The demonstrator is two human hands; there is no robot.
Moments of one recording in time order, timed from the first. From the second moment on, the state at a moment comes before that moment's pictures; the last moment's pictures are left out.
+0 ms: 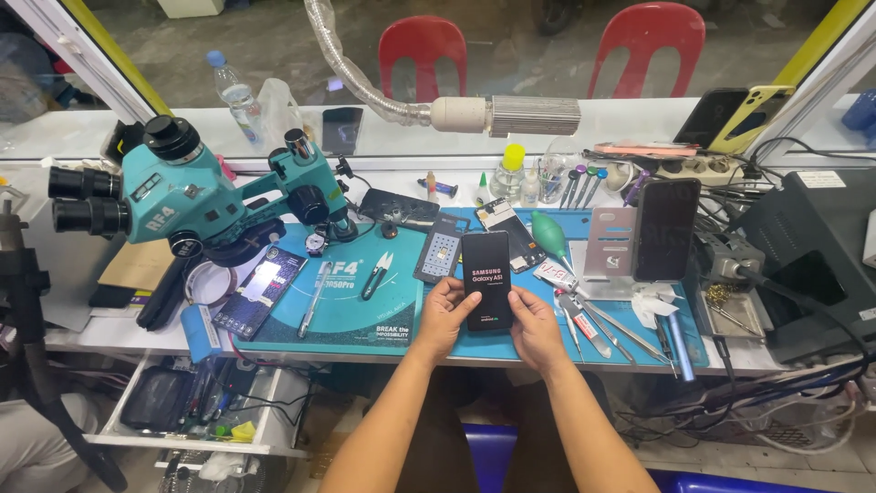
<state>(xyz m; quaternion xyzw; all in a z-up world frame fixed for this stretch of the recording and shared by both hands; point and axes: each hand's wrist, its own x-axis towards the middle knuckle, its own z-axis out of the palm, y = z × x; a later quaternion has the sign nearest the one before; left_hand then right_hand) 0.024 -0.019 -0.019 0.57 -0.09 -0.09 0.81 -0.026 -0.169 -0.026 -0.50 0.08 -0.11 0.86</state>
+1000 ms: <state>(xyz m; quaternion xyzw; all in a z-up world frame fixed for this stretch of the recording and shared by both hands) 0.029 -0.007 -0.011 0.41 0.01 -0.16 0.90 -0.145 -0.255 -0.135 -0.93 0.23 0.25 0.11</state>
